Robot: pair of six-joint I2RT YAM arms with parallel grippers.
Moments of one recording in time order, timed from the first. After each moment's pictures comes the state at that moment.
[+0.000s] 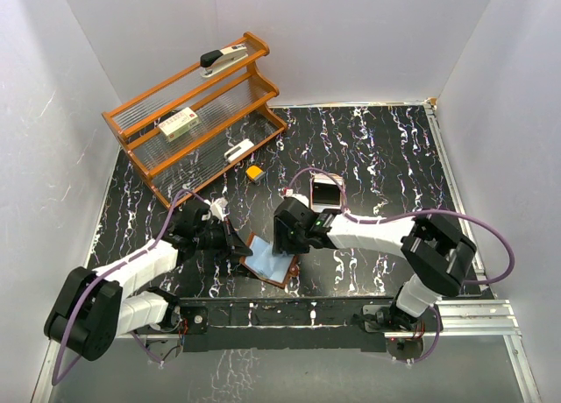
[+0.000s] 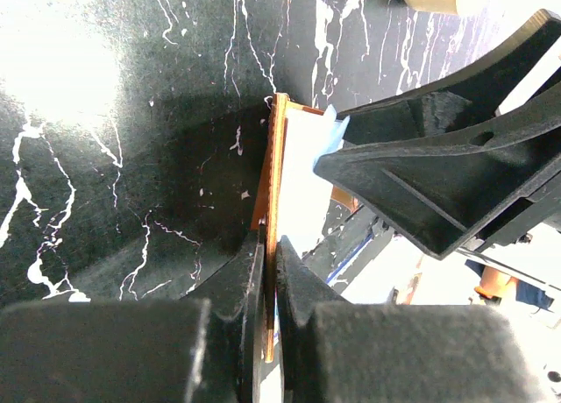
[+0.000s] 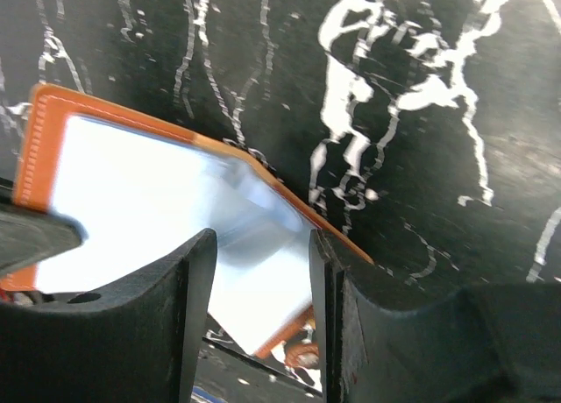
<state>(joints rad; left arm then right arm) -0.43 1.13 0.37 -0.08 0.59 -0.80 0.96 1.61 0.90 -0.28 0.02 0.88</state>
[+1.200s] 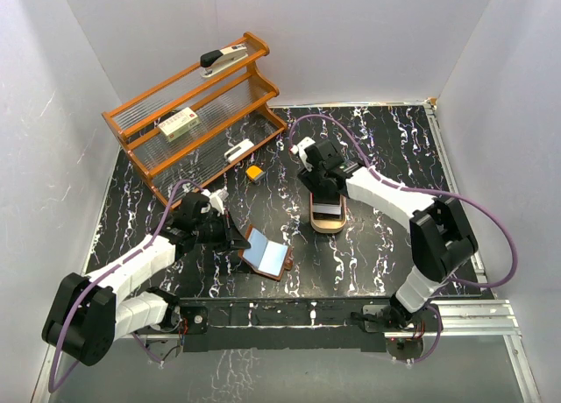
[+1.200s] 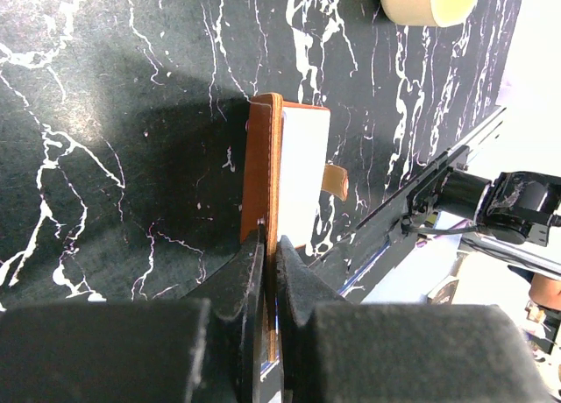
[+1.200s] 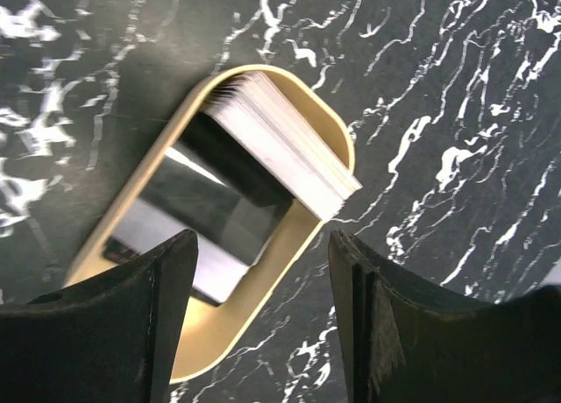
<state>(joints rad) -0.43 1.10 0.47 -0.21 0.53 -0.68 0.59 1.63 1.20 -0.51 0.27 -0.21</state>
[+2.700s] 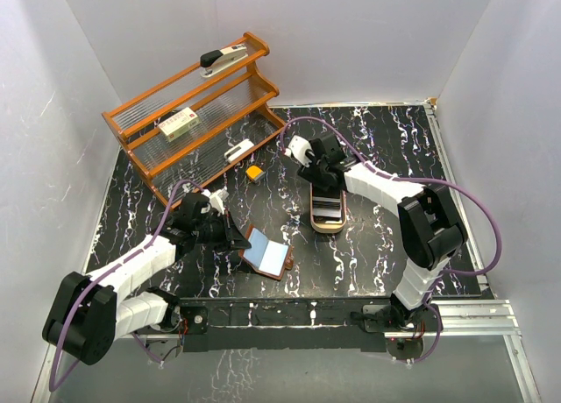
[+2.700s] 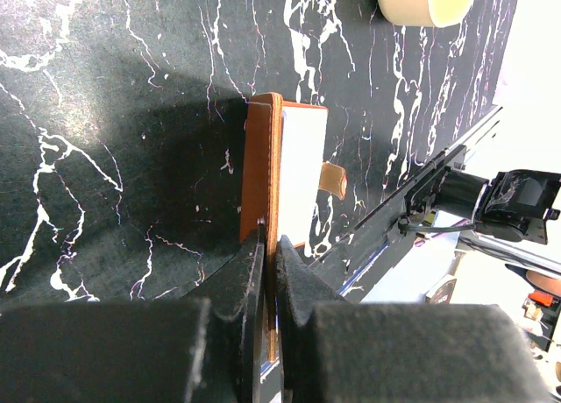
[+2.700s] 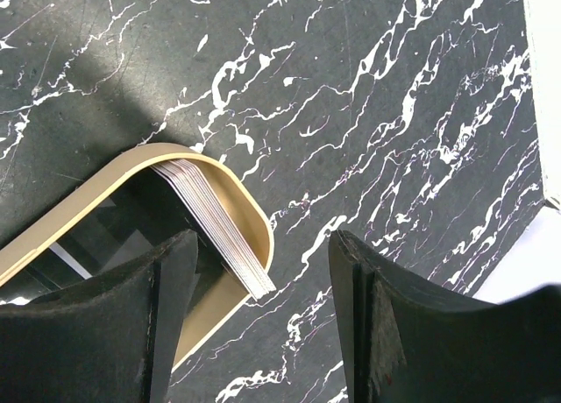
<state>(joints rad) -0.43 1.11 0.46 -0.18 0.54 -0.69 0.51 1.75 1.22 -0.29 0.21 -0.65</state>
